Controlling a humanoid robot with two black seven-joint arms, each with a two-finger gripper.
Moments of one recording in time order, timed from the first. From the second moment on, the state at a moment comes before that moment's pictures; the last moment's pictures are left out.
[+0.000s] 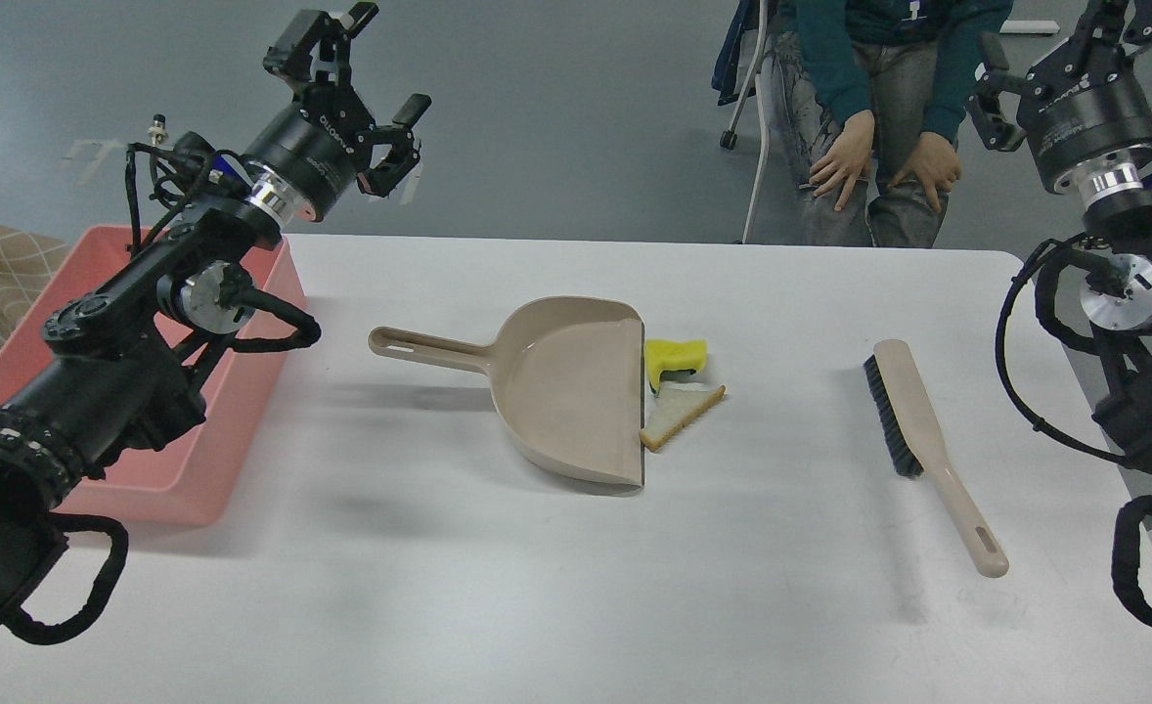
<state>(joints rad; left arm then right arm) -0.84 0.30 -0.84 -0.67 0.38 -0.44 -0.37 0.89 -0.24 1.24 0.51 -0.65 0.42 0.39</state>
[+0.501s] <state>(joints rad) -0.85 0.29 -0.84 -0.65 0.38 -0.43 -0.39 0.88 -0.29 1.23 0.51 -0.60 0.42 0.39</state>
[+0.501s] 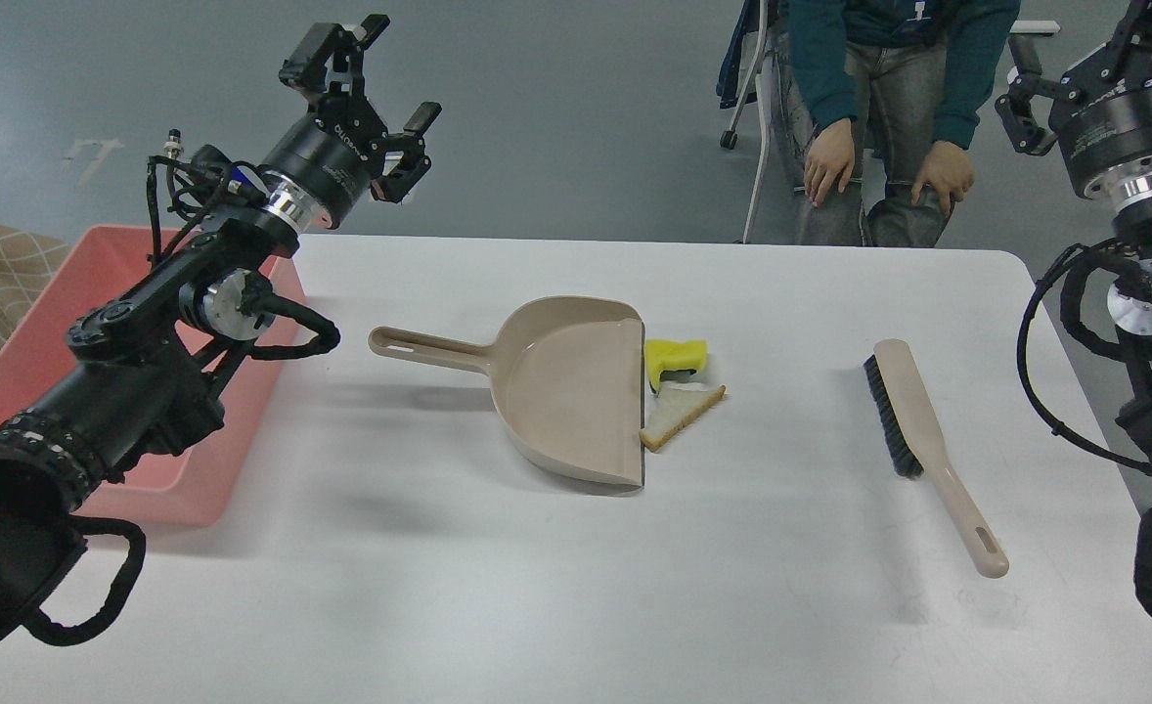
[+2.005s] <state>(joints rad) -0.87 0.29 -0.84 -0.65 0.39 -0.39 -0.44 0.88 -0.29 1.17 0.52 -0.60 0.42 0.39</state>
